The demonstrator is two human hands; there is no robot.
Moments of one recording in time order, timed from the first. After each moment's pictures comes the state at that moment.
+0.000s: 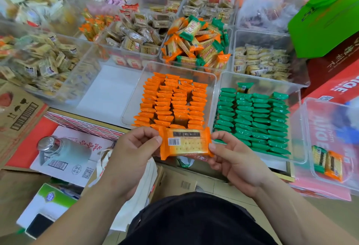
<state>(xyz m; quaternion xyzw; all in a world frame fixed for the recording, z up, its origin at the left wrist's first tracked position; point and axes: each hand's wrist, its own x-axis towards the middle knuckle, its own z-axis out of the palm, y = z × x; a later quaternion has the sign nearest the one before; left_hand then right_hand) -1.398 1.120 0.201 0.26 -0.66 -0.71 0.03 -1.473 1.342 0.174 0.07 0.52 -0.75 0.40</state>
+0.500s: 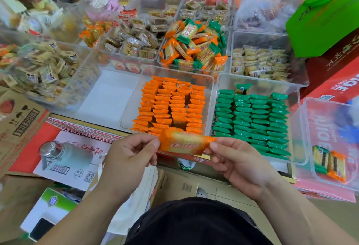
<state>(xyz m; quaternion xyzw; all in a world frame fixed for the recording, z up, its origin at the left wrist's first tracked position) -1.394 1.125 0.209 0.23 -0.77 -0.59 0.07 -1.480 1.348 0.189 0.08 0.50 -0.76 0.41</state>
